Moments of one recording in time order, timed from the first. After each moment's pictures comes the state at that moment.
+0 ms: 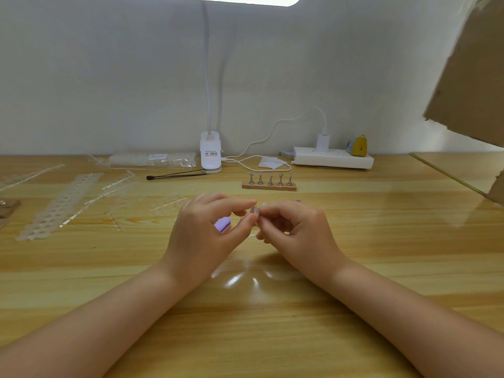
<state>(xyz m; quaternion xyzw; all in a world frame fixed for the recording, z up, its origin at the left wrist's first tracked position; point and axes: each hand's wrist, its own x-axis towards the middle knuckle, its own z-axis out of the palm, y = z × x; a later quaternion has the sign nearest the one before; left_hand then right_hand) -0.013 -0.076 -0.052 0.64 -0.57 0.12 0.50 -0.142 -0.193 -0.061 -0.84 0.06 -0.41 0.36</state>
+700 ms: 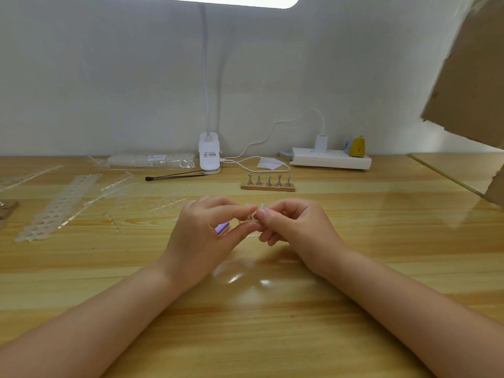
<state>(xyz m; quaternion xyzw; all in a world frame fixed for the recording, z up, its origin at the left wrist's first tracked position) -0.006 -0.078 -0.057 0.63 -0.61 0.13 0.47 -0.141 -0.202 -0.052 -0.72 0.14 -0.29 0.62</state>
